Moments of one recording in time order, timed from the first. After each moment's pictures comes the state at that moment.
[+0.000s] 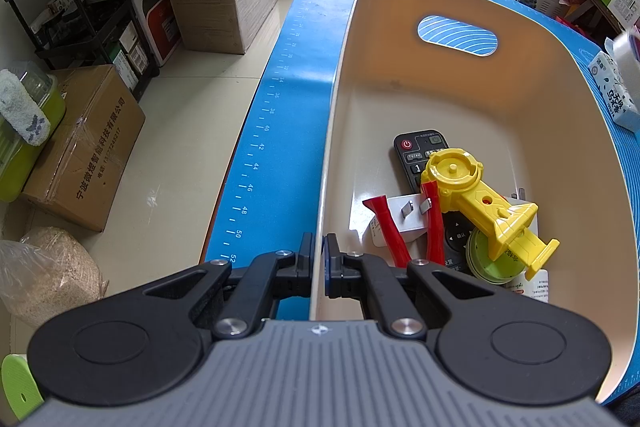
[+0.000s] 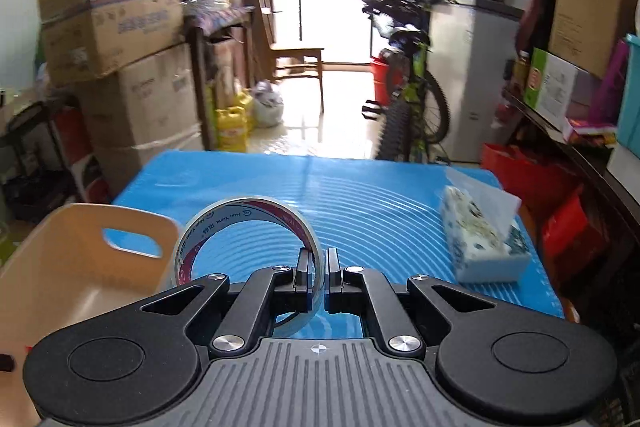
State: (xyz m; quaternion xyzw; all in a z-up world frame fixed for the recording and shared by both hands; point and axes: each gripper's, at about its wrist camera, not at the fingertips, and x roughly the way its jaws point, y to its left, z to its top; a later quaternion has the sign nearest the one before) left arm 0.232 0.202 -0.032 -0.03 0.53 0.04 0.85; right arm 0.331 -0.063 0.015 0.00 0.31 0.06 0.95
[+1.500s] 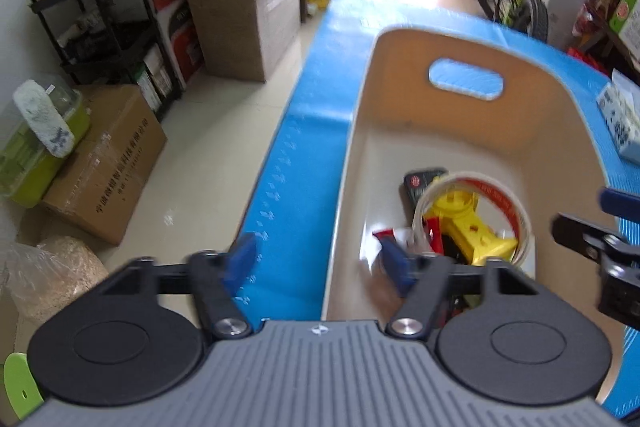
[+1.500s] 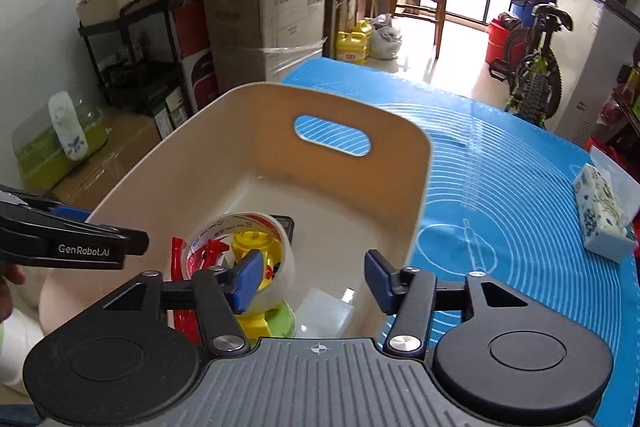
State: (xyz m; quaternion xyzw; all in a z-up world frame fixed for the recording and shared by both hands) left arm 0.222 0.197 -0.006 -0.03 0.48 0.08 0.88; right arm 0.280 0.051 0.006 -0.06 0.40 0.17 0.90
